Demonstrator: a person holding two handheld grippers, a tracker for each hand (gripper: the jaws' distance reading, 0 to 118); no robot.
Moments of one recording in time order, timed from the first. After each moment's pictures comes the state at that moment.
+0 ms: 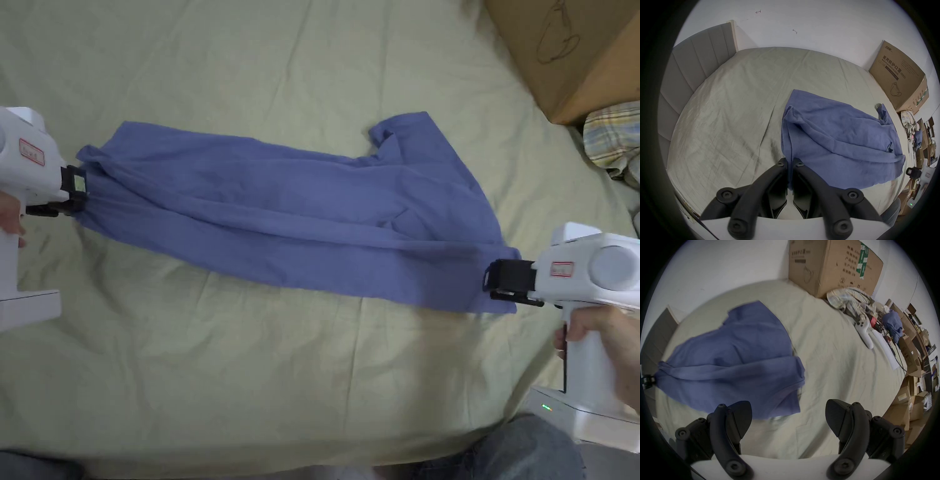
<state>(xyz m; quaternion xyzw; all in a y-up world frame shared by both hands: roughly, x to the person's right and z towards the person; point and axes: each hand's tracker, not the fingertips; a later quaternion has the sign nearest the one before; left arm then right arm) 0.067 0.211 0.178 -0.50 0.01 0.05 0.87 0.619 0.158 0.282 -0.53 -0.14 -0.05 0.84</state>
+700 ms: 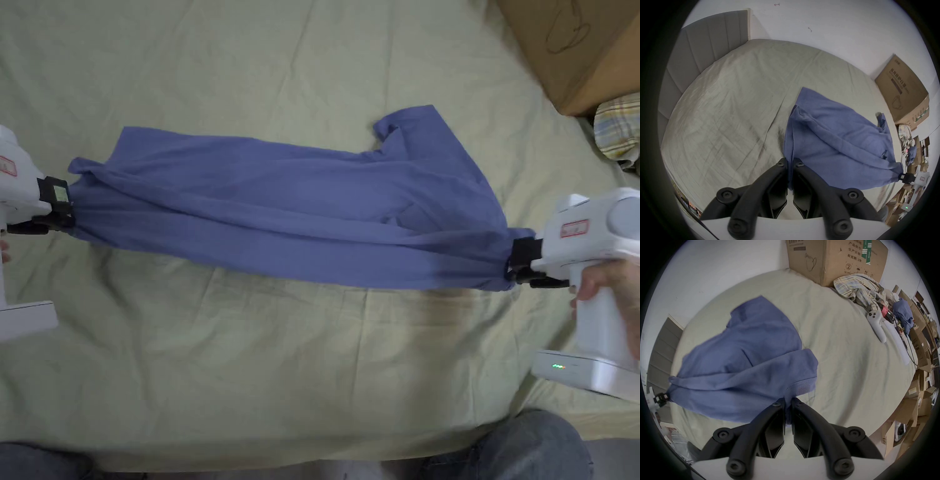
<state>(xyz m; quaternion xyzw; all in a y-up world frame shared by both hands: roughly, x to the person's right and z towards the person) 0.038 0.210 0.194 -0.50 0.03 0.12 0.85 0.637 0.192 0.263 -0.54 -0.09 -0.13 0.83</state>
